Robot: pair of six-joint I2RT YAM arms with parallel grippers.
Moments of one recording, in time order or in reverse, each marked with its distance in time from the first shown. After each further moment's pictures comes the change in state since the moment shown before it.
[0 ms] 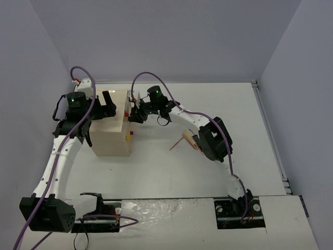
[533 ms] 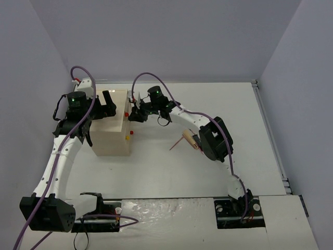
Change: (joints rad) left arm 0.000 0.001 0.000 0.000 -0.010 0.000; right arm -0.009 -0.009 -0.018 0.004 -0.008 -0.027
